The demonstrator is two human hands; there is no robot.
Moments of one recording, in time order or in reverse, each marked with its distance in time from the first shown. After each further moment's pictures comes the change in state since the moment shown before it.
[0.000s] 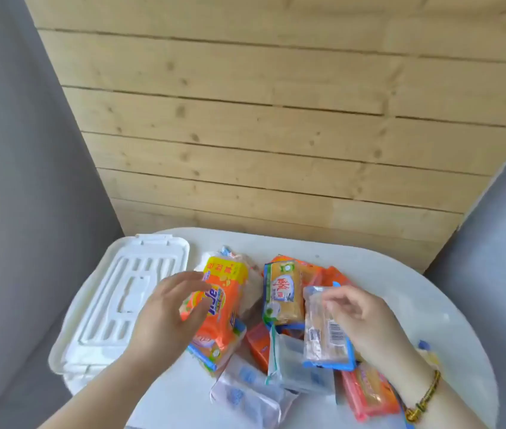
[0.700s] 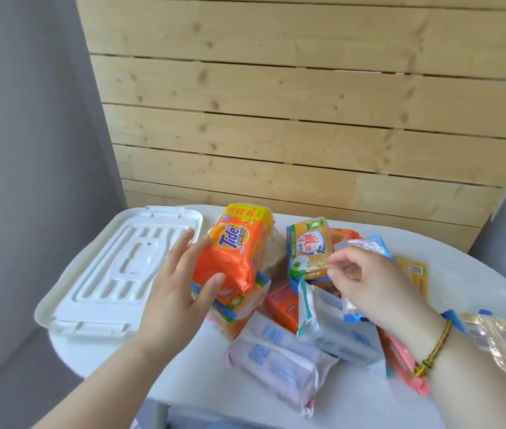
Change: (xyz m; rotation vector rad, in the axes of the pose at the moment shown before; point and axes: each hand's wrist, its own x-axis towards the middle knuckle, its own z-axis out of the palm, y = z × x) left_hand -0.039 -0.078 0.051 -0.042 0.218 0.195; right_hand 0.001 0.046 0.065 -0.346 0.094 -0.201
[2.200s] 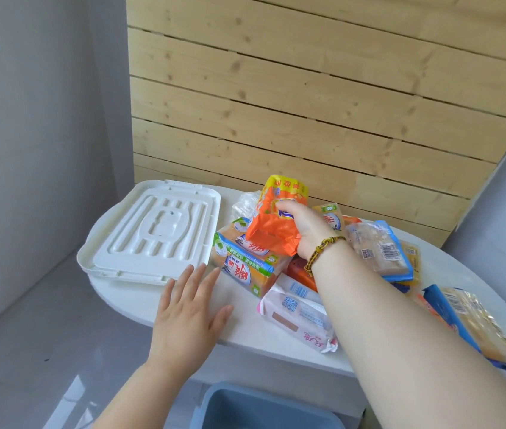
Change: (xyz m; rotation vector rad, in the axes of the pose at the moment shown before) left_hand -0.084 -0.044 -0.021 0.360 -0.237 -0.115; right_hand 0.051 -0.085 0.086 1.007 -0.055 0.523
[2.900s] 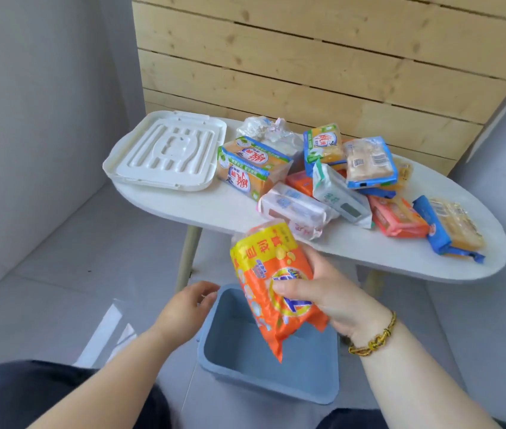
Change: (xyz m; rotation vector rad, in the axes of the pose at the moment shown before) left_hand -0.113 -0.026 0.051 -0.358 -0.325 -0.289; right_hand -0.185 0.126 -0.080 -0.165 -0.510 -0.037
